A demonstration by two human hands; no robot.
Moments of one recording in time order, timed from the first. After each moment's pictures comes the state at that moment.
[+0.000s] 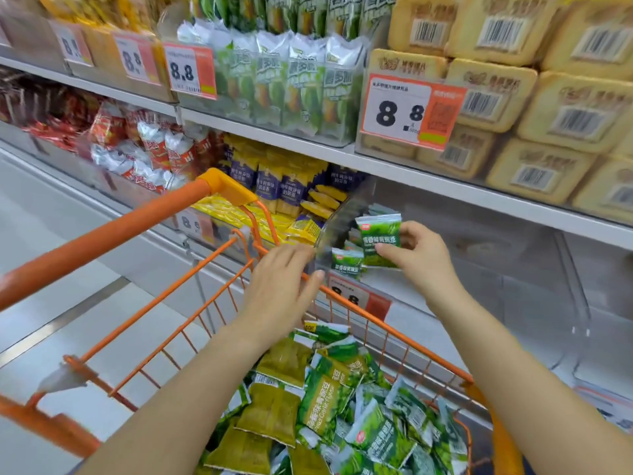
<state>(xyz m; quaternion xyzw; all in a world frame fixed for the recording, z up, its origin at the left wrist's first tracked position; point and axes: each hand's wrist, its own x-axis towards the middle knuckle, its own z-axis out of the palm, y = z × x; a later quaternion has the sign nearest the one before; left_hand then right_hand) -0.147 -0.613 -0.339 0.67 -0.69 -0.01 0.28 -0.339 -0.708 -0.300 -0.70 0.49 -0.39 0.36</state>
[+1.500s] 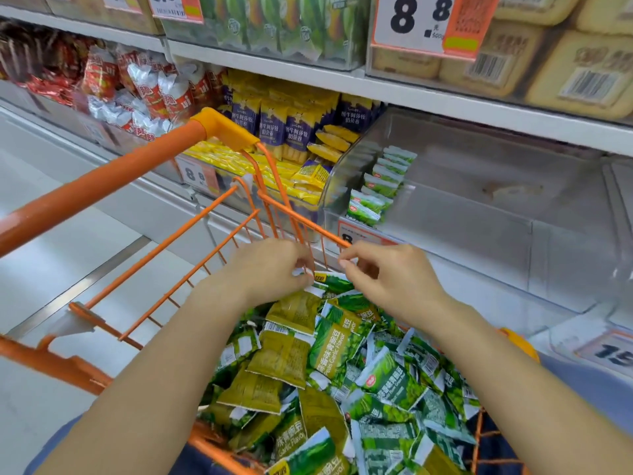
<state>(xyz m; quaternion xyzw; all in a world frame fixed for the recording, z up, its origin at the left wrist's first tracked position) -0.134 -0.597 -0.338 0.70 -0.71 -0.09 0.00 -0.329 -0.642 -0.349 -0.89 0.34 -0.28 0.14</state>
